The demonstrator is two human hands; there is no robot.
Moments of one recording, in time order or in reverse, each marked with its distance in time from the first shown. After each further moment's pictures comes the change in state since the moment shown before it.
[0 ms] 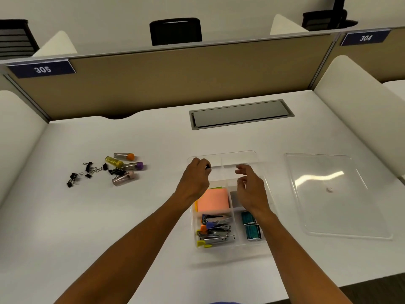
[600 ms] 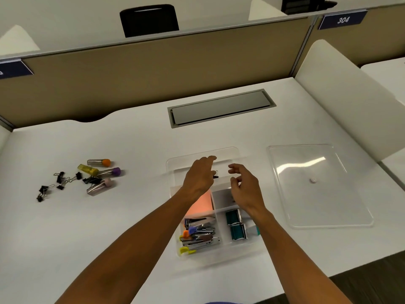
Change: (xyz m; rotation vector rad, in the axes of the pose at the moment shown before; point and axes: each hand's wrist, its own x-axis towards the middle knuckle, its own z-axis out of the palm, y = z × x) left_hand 0.042 0.041 0.060 0.063 -0.209 -0.034; right_hand 0.010 0.030 -0.024 0.054 0.002 0.082
